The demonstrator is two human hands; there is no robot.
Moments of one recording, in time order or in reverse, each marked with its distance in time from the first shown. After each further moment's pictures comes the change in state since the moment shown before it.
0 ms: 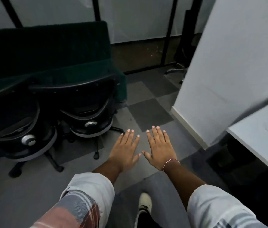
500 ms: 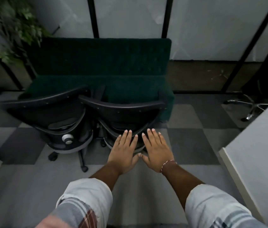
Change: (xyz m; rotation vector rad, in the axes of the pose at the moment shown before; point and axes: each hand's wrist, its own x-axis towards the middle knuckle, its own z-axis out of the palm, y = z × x) left_hand 0.073 -0.148 -0.022 -0.007 0.047 -0.489; right_hand 0.236 -0.050 -0.020 0.061 0.120 -0.485
